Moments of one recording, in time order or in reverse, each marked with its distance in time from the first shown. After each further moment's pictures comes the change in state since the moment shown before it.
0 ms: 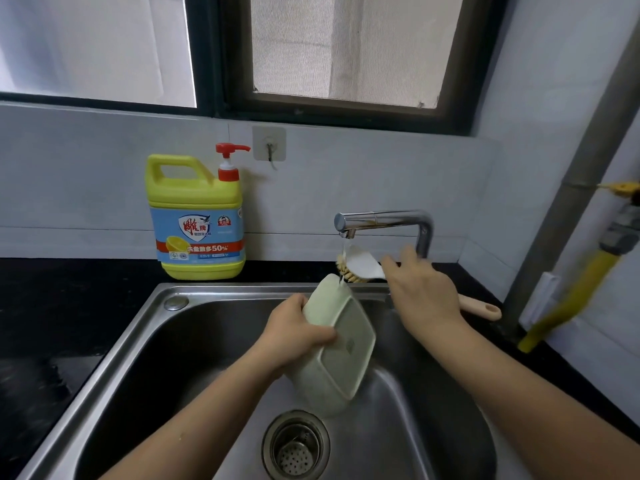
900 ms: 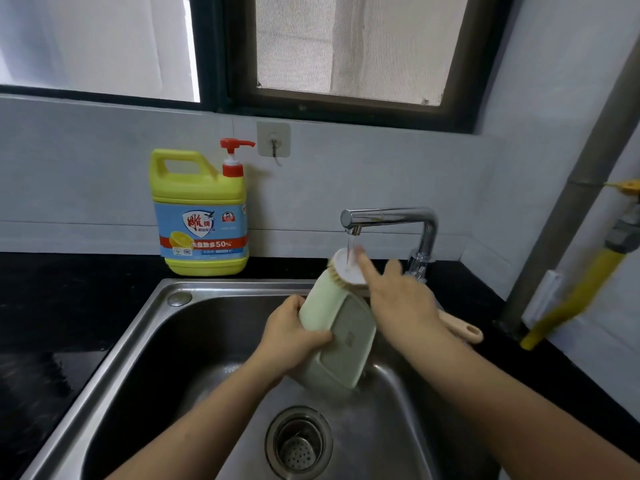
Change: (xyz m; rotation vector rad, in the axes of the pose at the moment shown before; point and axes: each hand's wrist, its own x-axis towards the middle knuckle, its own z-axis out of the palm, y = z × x) left_hand -0.002 -0.024 0.003 -0.133 0.046 0.094; right_hand -0.009 -0.037 -0.020 0.162 -0.239 0.001
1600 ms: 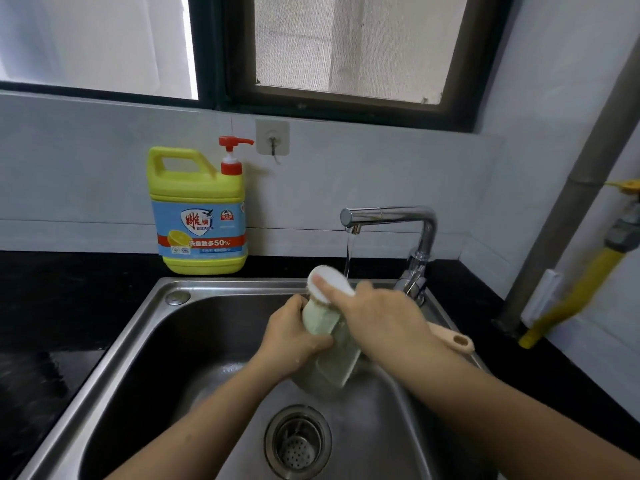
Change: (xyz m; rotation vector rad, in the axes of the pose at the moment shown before) left_hand 0.000 -0.004 0.002 0.080 -0.014 0.075; right_hand -0.016 -0.021 -0.015 -0.003 0.033 -0.295
